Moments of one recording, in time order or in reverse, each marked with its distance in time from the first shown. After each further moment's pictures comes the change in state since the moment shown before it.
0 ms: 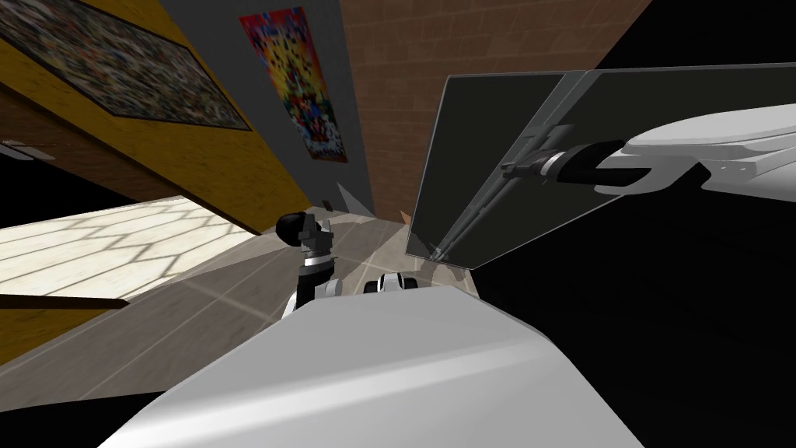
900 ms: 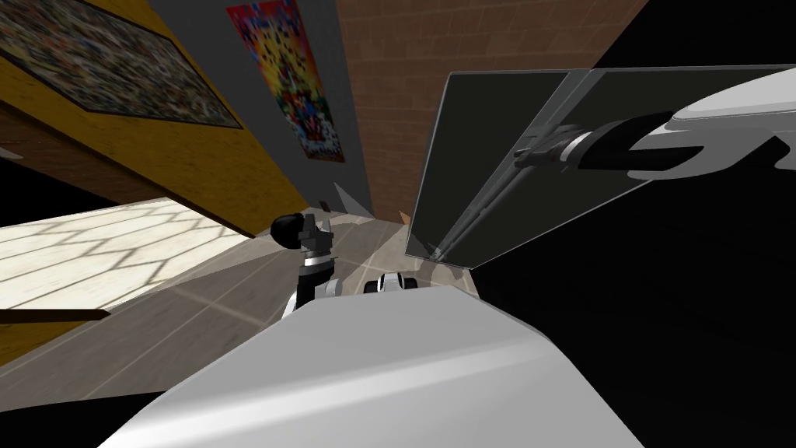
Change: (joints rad) left arm 0.000 0.000 0.000 0.000 0.000 0.000 0.000; right arm 0.004 -0.076 -0.037 0.009 0.015 0.003 -0.022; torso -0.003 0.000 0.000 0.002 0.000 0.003
